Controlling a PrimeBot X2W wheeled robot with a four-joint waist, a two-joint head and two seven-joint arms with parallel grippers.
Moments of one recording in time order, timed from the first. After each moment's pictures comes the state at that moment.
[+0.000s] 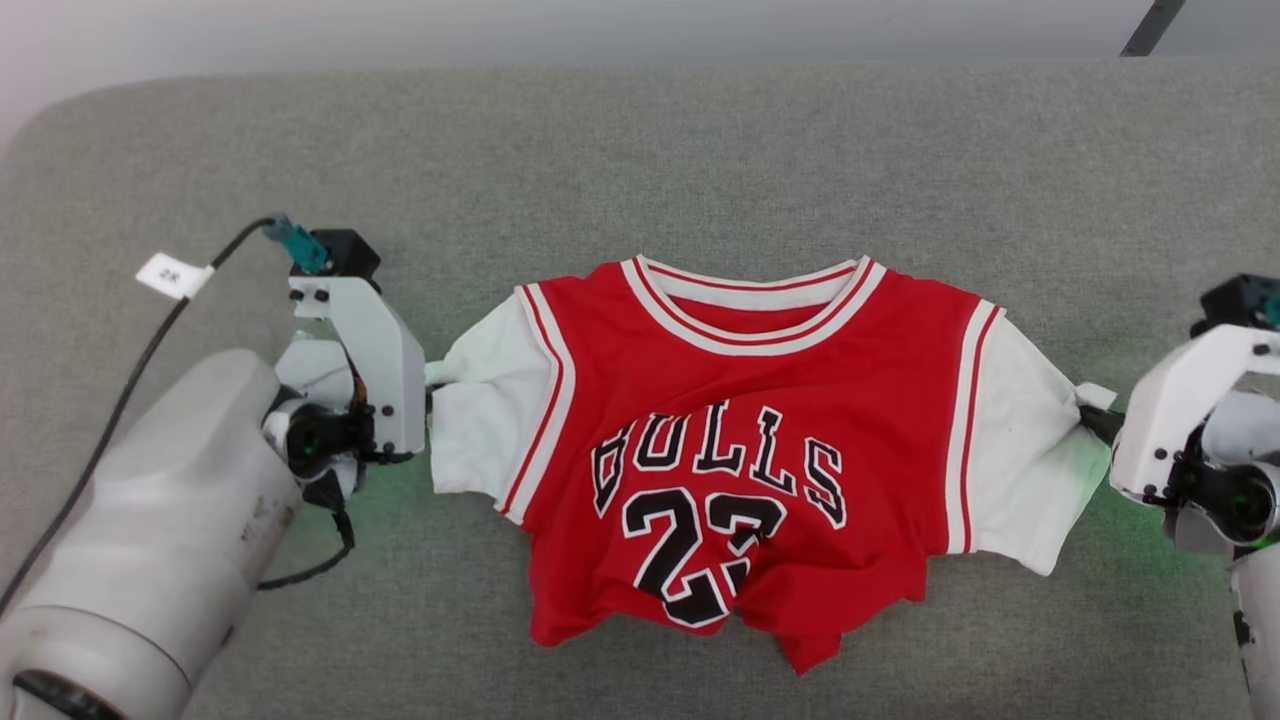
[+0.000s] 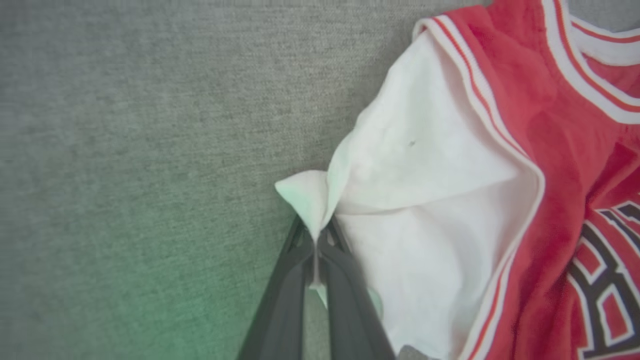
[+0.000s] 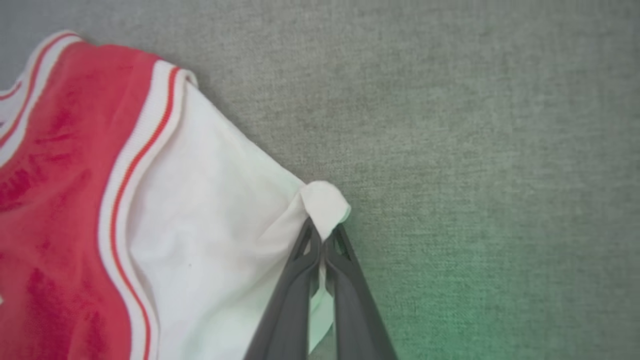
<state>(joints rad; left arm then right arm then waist) -1.01 0.42 -0.96 0.97 -1.24 -0.13 0.54 -0.59 -0.25 -0.07 0.55 0.47 0.13 0.76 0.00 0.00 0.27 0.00</state>
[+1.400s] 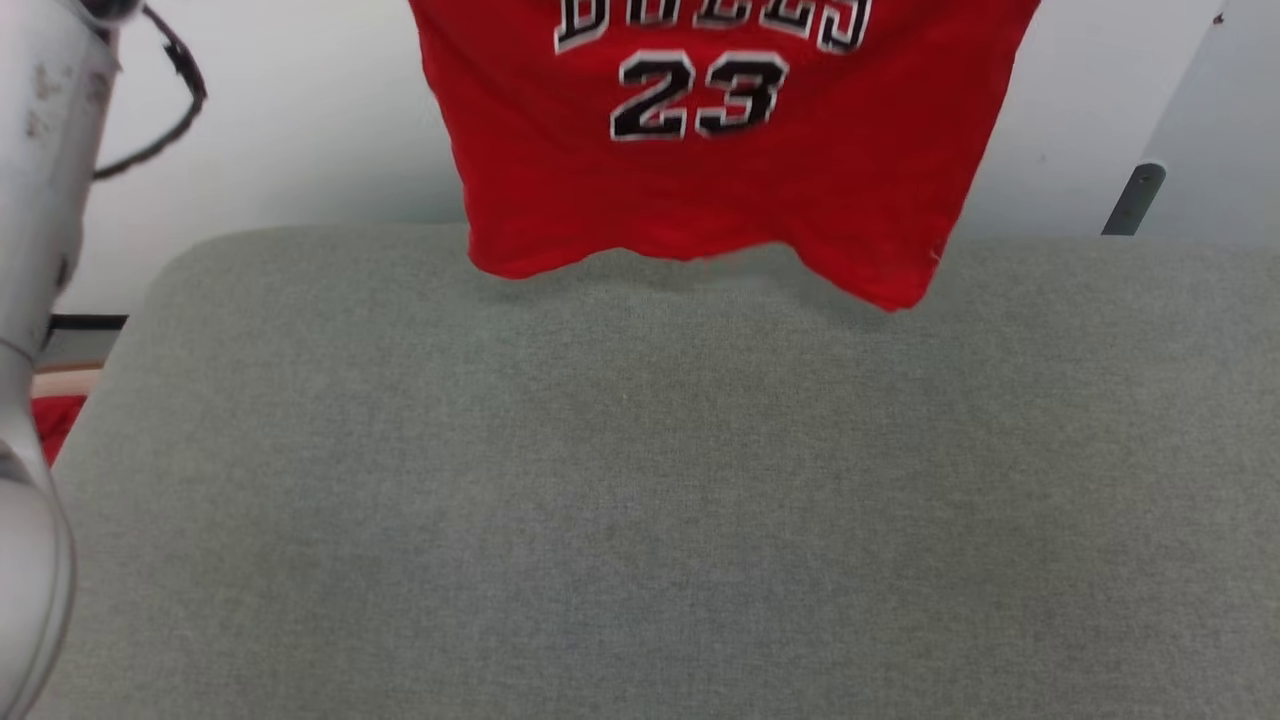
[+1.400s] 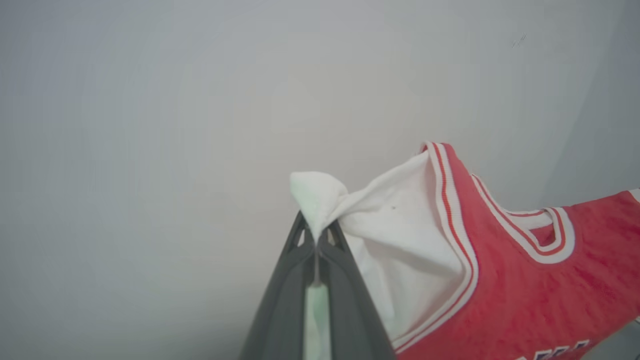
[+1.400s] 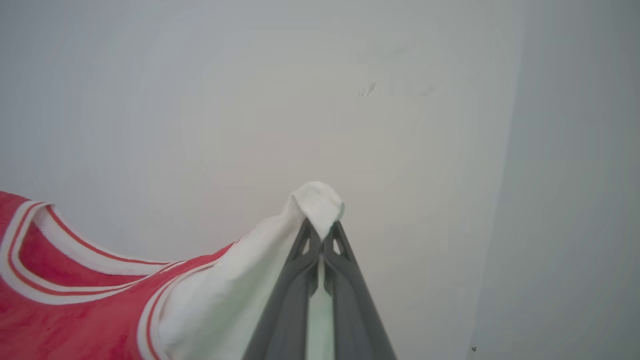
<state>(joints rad) -1.62 0.40 -0.87 1.14 -1.15 -0.13 0.14 -1.40 -0.28 0.16 0.91 0.34 0.13 0.05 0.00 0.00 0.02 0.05</state>
